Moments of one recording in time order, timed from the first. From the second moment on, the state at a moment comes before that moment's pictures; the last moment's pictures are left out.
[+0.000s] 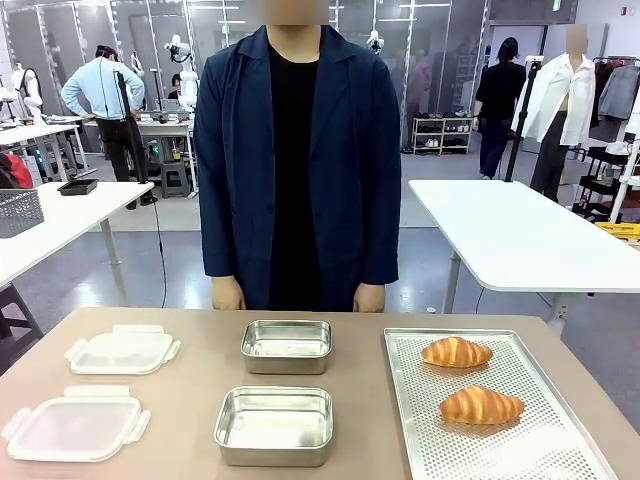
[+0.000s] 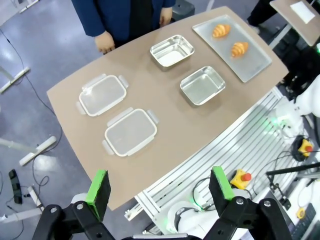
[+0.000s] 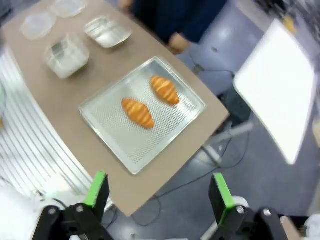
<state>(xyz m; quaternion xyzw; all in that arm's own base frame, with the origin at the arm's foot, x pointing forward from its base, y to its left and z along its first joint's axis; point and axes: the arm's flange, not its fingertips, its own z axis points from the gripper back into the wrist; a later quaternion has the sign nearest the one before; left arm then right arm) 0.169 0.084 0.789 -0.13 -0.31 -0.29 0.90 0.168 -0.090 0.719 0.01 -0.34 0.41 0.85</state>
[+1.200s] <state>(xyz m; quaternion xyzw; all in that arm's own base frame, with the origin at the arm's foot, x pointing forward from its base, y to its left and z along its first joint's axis) 0.169 0.083 0.790 -0.13 -0.31 -0.29 0.90 0.331 0.071 0.466 -0.06 -0.10 0.72 0.68</state>
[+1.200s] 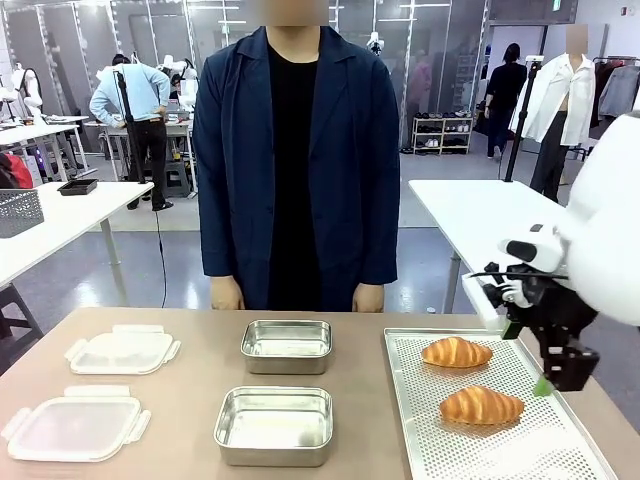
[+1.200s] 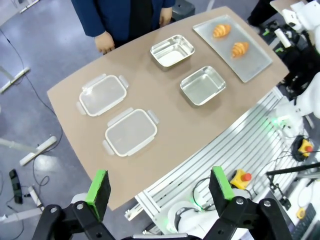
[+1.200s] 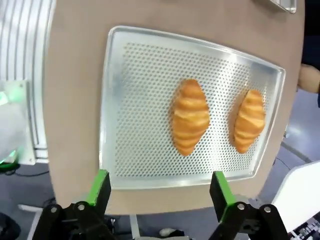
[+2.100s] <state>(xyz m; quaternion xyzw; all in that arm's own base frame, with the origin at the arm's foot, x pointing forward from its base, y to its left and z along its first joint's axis) 0.169 0.083 0.790 -0.13 -0.31 -0.29 0.90 0.361 0.072 0.425 -0.04 -0.10 0.70 0.71</state>
